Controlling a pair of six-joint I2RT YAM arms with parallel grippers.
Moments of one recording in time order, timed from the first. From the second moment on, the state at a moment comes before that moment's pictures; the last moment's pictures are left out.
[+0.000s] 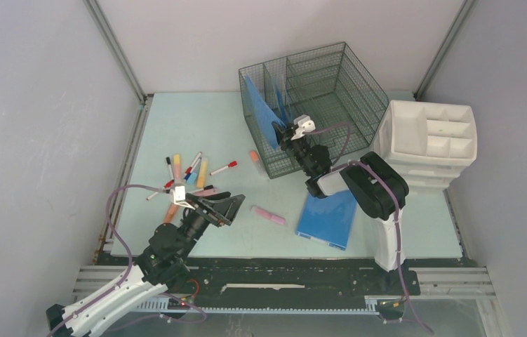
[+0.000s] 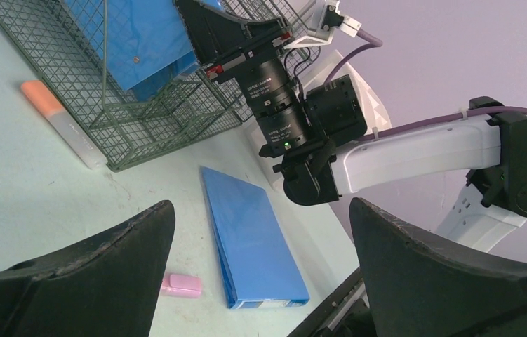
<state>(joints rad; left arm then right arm) -0.88 0.18 0.12 0.22 -0.30 -0.76 0.59 2.06 0.95 1.46 0.03 0.01</state>
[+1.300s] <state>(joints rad) -0.88 0.16 0.12 0.27 -0.28 -0.76 0.58 2.00 0.82 1.47 -0.10 -0.09</state>
